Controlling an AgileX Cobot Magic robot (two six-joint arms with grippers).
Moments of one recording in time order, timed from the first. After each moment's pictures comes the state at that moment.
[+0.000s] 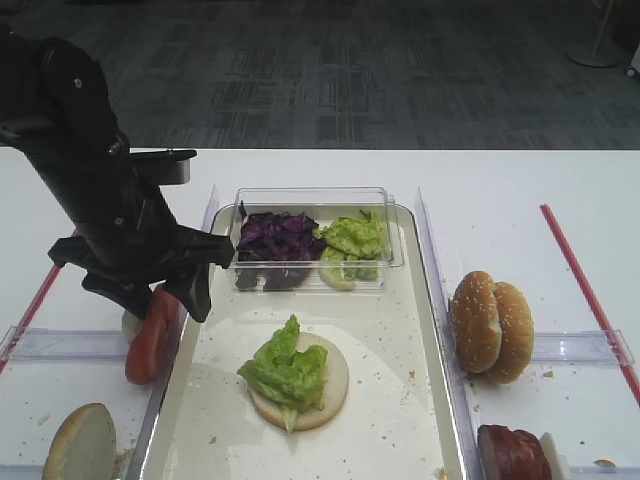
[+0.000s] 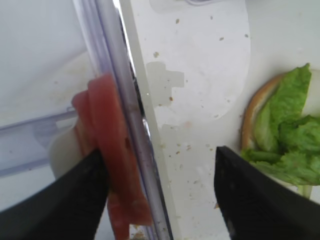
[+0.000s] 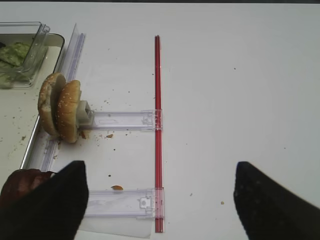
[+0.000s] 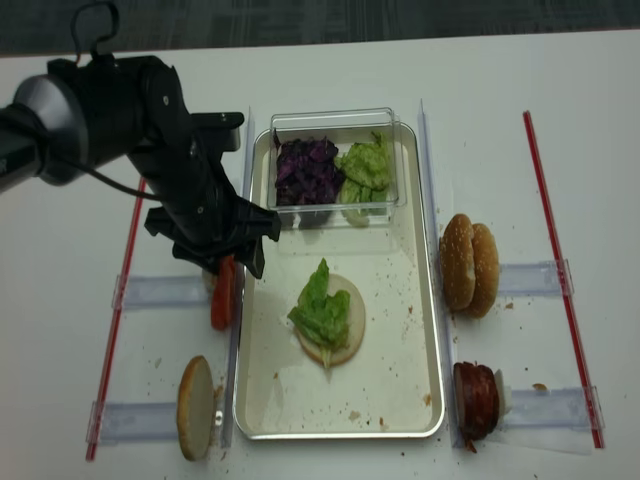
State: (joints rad) left arm -0.35 1.76 -1.14 -0.22 0.93 -0.06; right arm -0.05 -0.02 -0.48 0.06 1.13 -0.05
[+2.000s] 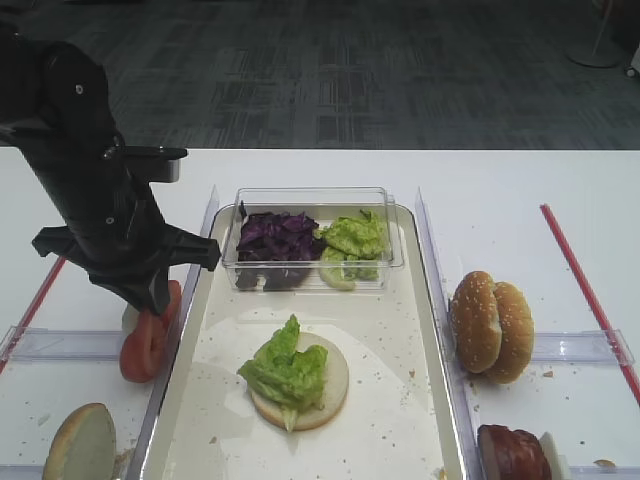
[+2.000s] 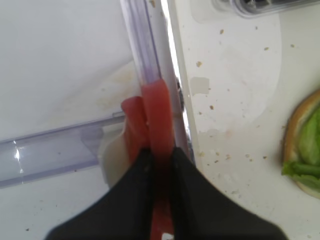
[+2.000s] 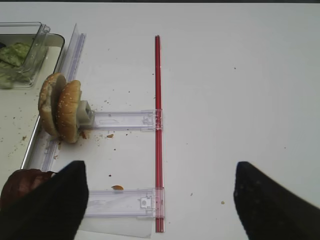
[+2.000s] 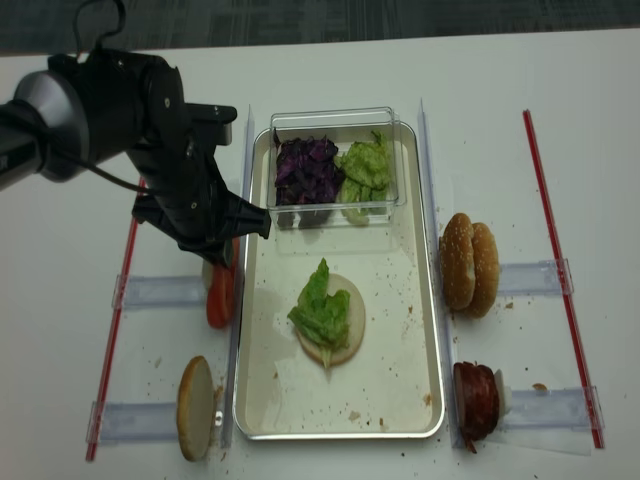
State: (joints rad) left arm -0.35 1.76 -1.15 -0.08 0.91 -0.14; right arm -0.05 -0.02 -0.48 0.06 1.13 -0.04
